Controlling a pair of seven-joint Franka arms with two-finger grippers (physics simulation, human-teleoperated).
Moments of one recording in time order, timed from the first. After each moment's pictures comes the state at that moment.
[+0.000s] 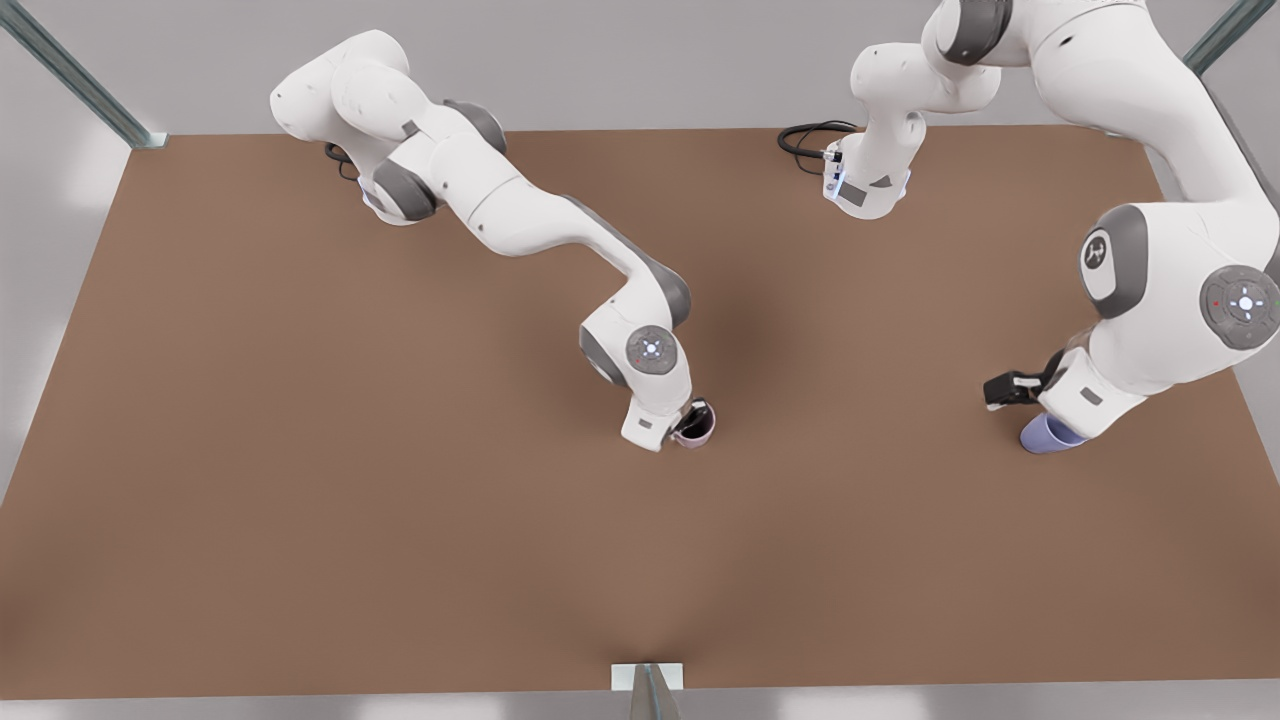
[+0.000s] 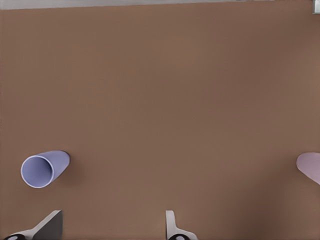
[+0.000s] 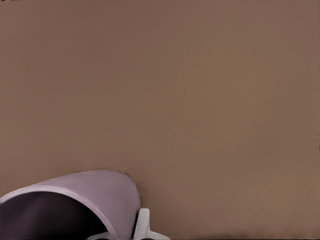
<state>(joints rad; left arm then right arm) -0.10 0.35 0.10 -1.29 -0.02 1.56 0.01 0.76 1.12 0.02 -0.79 0.05 2.04 0.50</state>
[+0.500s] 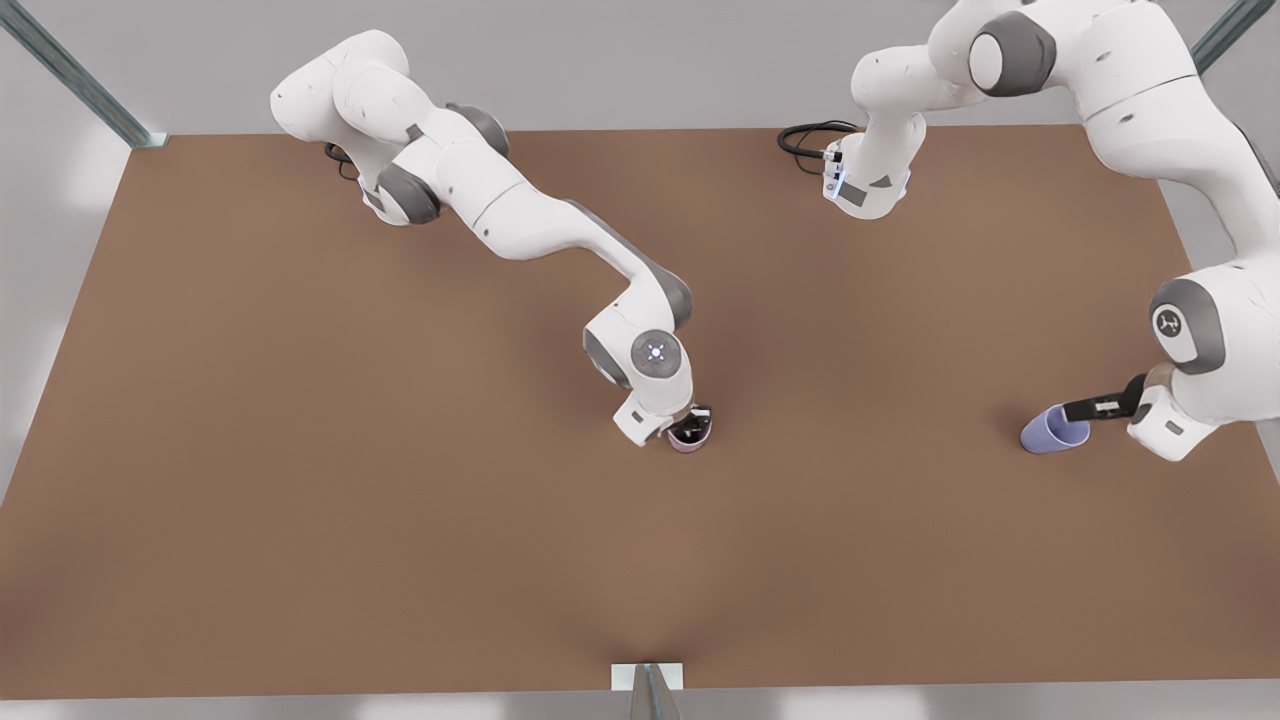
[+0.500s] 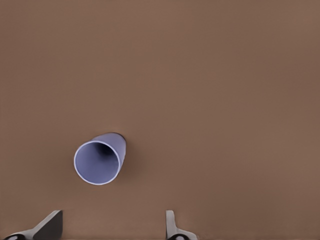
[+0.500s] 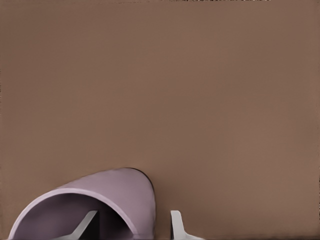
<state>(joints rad) 0.10 0.43 0.22 -1.53 -0.03 1.77 0.21 0.77 1.13 0.02 -0.80 0.05 2.04 0.83</state>
